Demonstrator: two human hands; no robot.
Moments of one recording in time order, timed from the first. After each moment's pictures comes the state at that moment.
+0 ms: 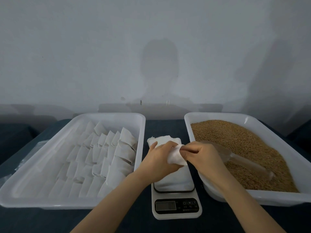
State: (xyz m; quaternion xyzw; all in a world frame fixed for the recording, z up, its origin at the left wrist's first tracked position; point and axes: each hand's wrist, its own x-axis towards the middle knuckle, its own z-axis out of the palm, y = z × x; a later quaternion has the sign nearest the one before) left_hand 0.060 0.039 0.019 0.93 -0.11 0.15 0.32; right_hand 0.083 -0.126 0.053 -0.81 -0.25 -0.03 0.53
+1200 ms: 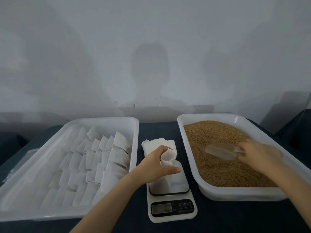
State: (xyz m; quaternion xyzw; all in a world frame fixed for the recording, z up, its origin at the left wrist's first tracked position) left_hand 0.062 0.047 0.019 0.88 -0.06 -0.01 0.47; right_hand 0.155 -0.280 0.049 -0.99 -0.11 -0.08 -0.06
